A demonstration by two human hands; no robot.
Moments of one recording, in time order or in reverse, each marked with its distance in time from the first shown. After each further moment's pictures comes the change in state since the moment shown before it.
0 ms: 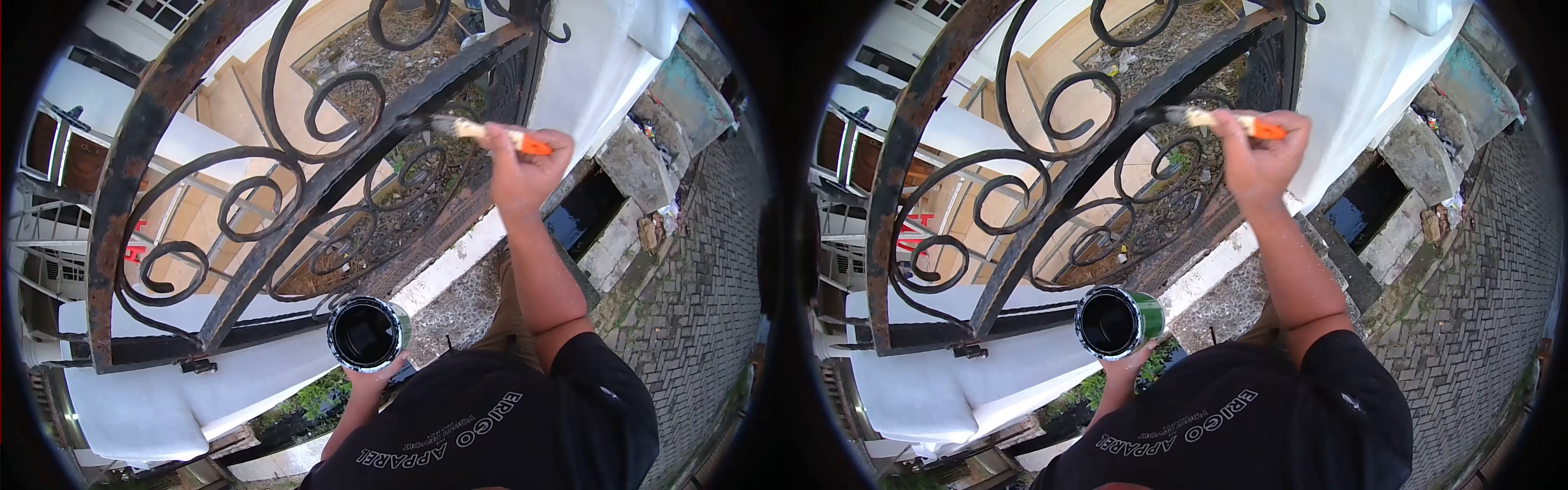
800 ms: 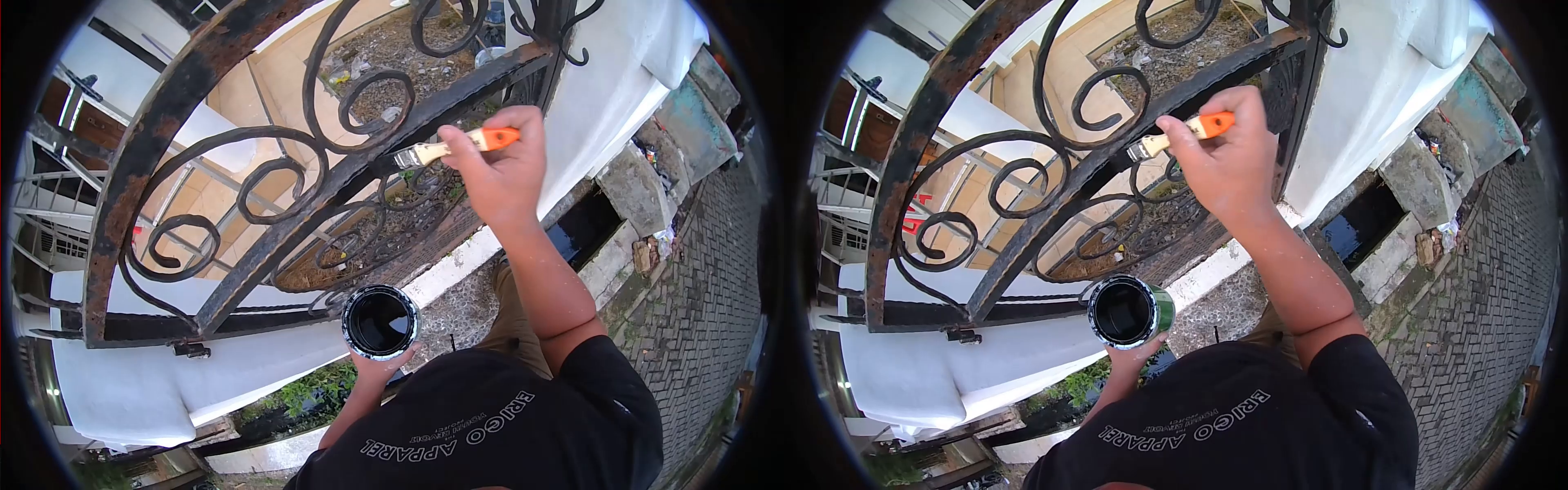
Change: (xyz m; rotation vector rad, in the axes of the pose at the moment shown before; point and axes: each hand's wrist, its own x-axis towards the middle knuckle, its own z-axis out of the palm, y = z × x) left_hand 0.007 -0.005 0.018 0.037 0.002 0.054; right_hand 0.009 -0.057 0.046 -0.023 -0.230 0.190
